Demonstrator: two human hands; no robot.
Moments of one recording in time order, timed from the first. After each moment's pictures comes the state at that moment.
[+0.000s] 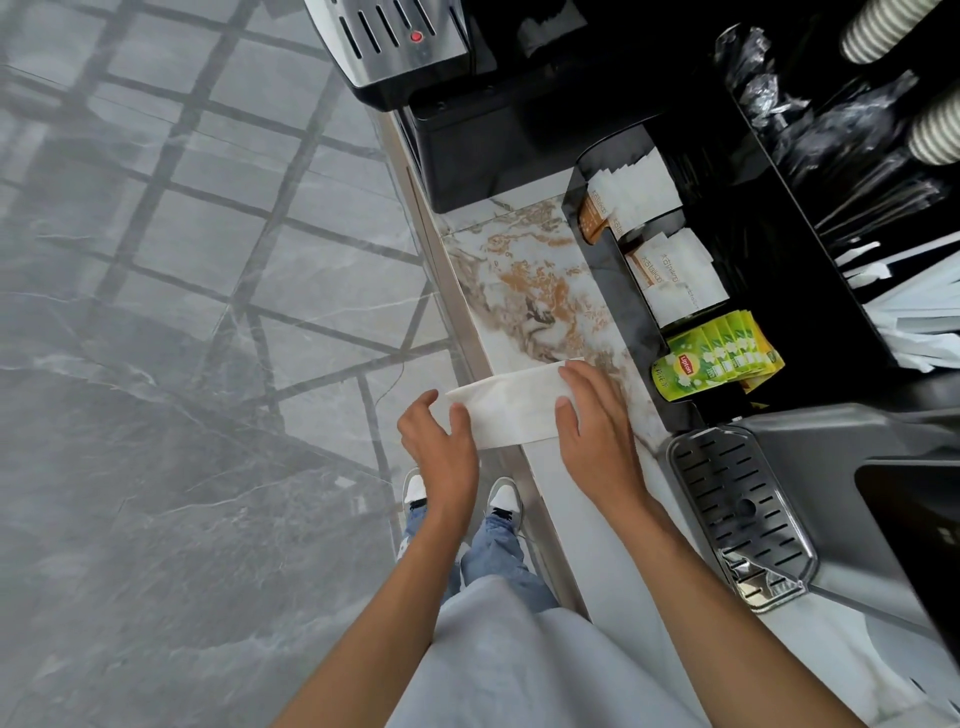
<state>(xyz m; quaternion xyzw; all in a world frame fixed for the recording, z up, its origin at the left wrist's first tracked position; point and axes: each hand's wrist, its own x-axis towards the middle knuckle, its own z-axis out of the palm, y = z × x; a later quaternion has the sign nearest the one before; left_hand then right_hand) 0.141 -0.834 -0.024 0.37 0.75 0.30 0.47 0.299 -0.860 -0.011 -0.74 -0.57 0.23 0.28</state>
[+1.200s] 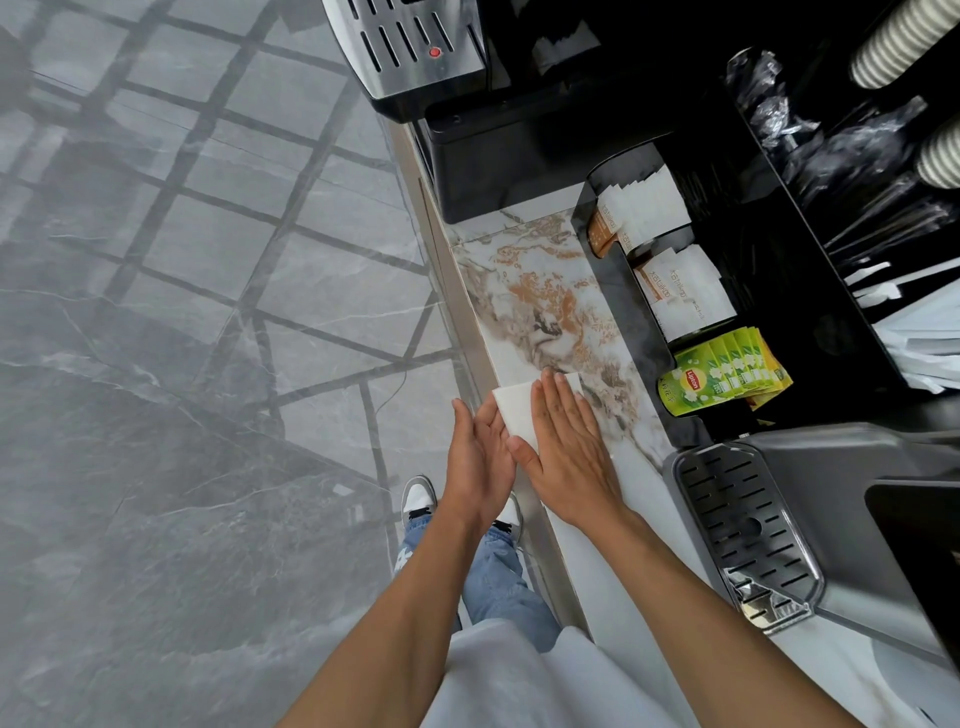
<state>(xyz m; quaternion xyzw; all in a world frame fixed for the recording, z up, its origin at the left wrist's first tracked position) 0.158 -0.830 -0.052 0.04 0.42 0.39 0.82 0.280 -0.862 -0.037 -0.69 -0.69 0.21 0.05</state>
